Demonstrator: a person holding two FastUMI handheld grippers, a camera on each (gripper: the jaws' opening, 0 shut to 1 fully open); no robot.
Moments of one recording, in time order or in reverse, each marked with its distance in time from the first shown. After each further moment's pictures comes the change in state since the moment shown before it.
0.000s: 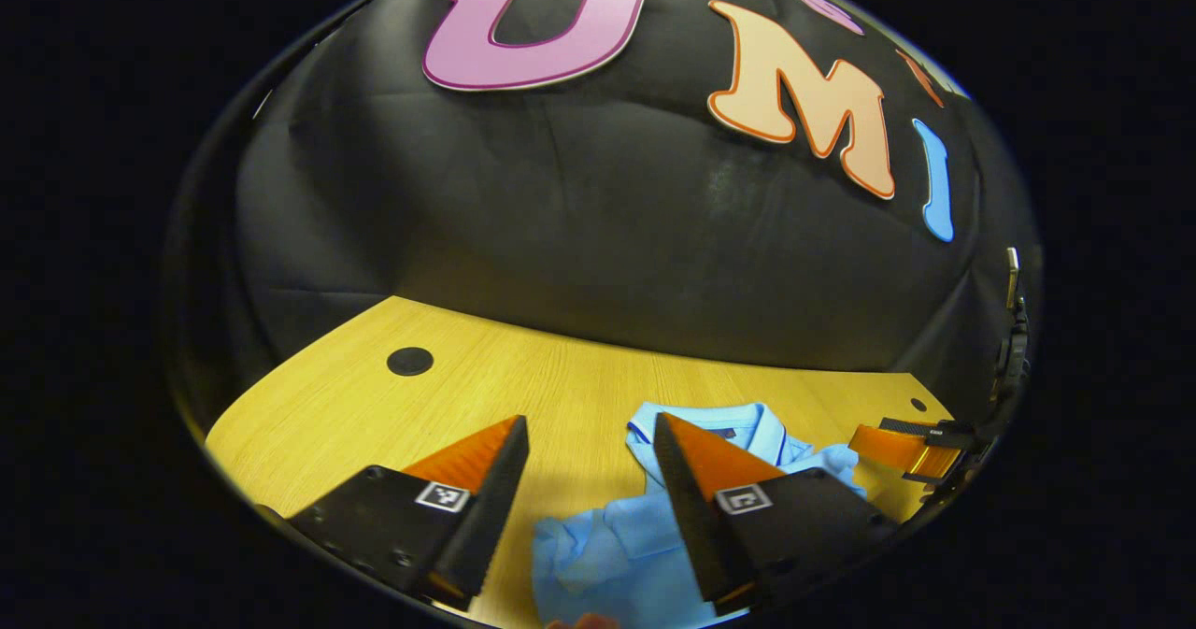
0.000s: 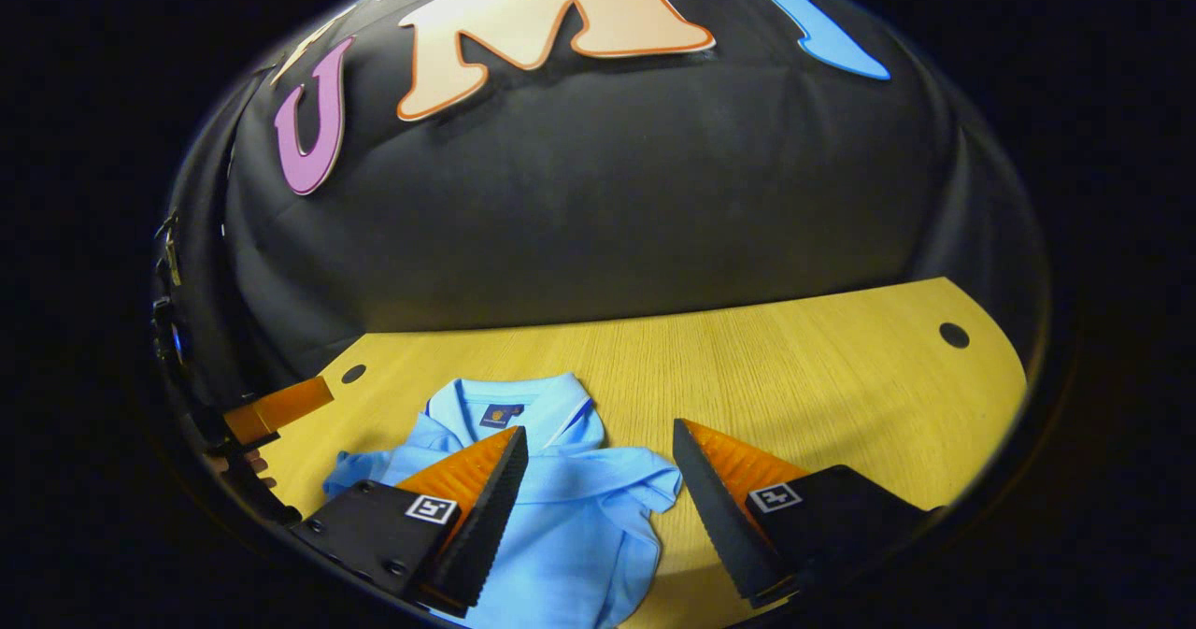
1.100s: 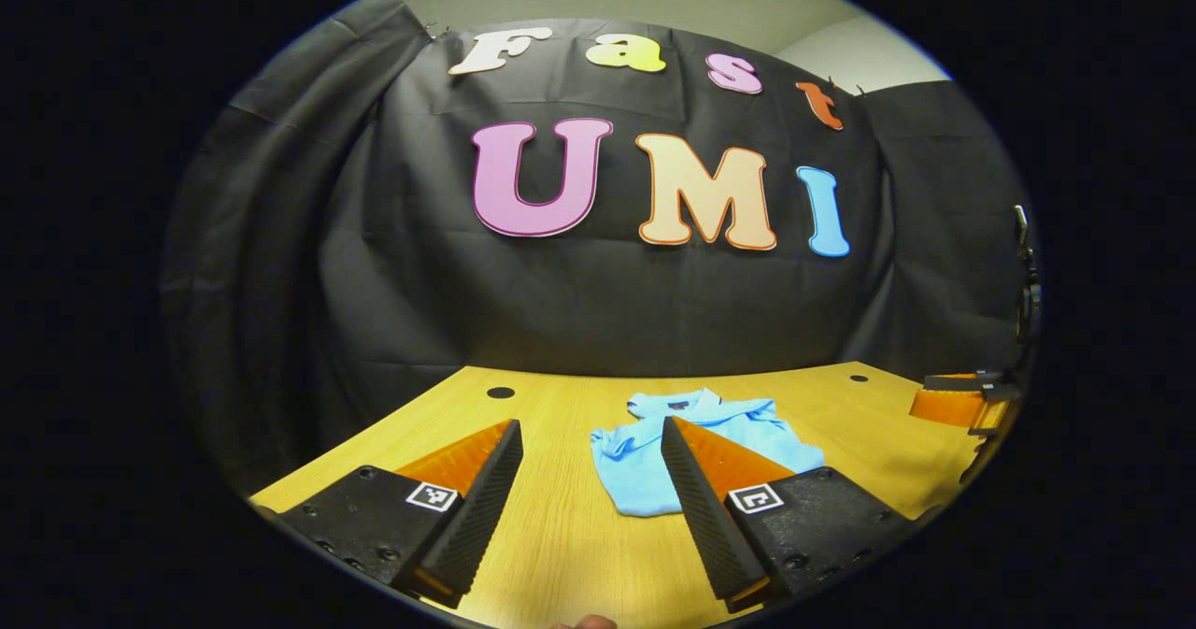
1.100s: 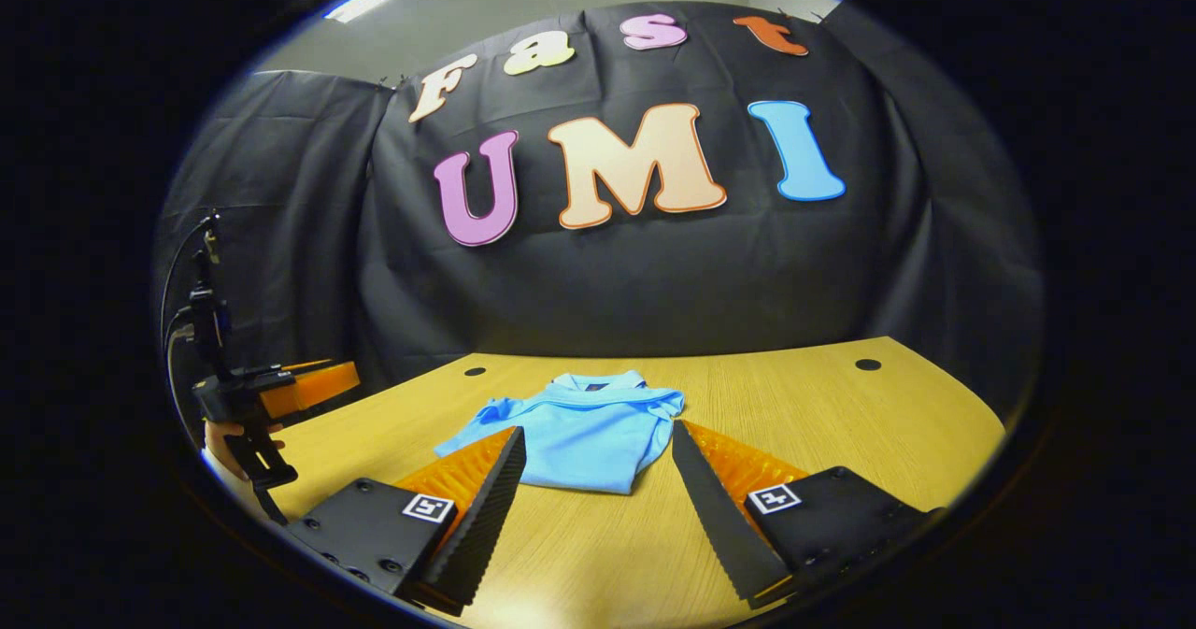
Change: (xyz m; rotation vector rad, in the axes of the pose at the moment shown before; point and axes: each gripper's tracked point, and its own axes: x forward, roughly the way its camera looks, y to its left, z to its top) left arm -0.279 0.013 -0.024 0.160 -0.300 -0.021; right arm -0.304 0.022 -0.054 -0.072 -0.324 0.161
